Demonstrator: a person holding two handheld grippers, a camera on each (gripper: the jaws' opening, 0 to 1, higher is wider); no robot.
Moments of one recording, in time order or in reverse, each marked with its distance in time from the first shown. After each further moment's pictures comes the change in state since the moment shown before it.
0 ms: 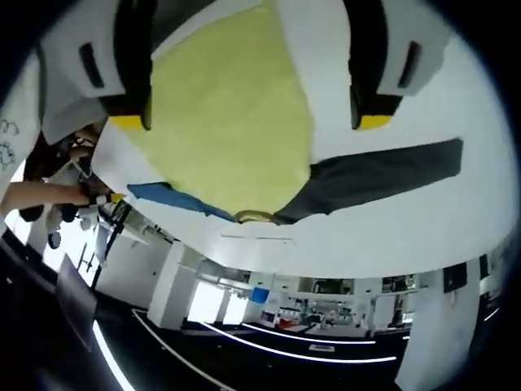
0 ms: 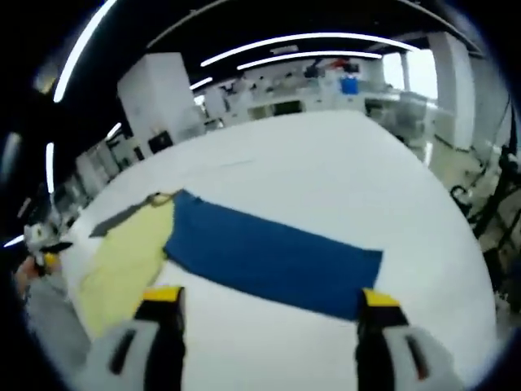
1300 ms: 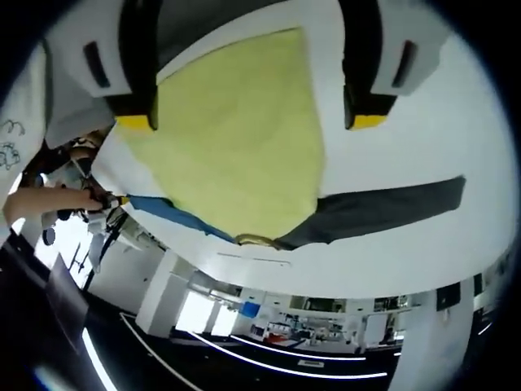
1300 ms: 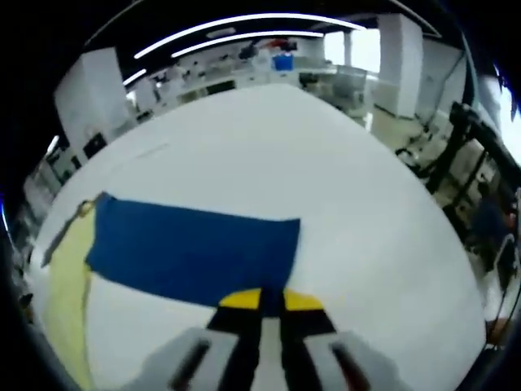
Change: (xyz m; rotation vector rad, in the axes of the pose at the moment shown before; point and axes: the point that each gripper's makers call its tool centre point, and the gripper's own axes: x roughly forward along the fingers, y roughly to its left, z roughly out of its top) left arm -0.006 -0.017 -0.033 -0.064 0.065 0.026; right arm 0.007 -0.076 -0.032 0.189 0.108 -0.283
